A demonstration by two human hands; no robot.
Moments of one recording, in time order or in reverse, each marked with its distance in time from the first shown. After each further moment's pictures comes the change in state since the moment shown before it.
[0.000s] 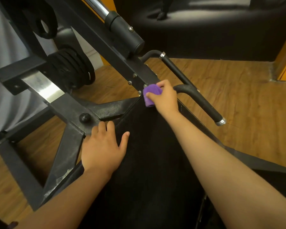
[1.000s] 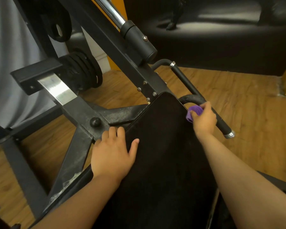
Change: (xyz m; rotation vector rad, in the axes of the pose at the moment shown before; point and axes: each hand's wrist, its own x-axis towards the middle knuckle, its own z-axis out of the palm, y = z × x) left_hand 0.001 0.000 0.000 -0.014 0.015 -0.007; right_hand 0.008 0.073 -0.045 -0.272 0.327 0.161
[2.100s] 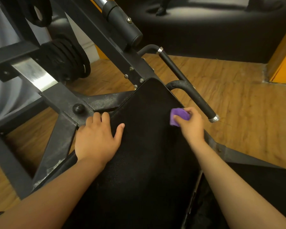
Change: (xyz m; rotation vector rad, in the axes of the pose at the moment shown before) left_hand 0.001 0.002 0.001 0.047 -0.028 0.021; right_hand -0.057 0.033 -0.028 0.149 -0.209 -0.043
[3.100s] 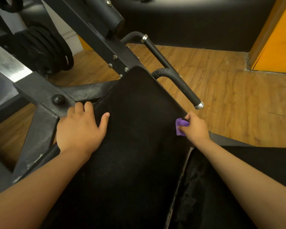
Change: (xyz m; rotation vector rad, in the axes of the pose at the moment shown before) left_hand 0.000 0.000 0.004 0.008 0.039 0.026; right_hand -0.011 0.058 -0.050 -0.444 -0.194 0.092
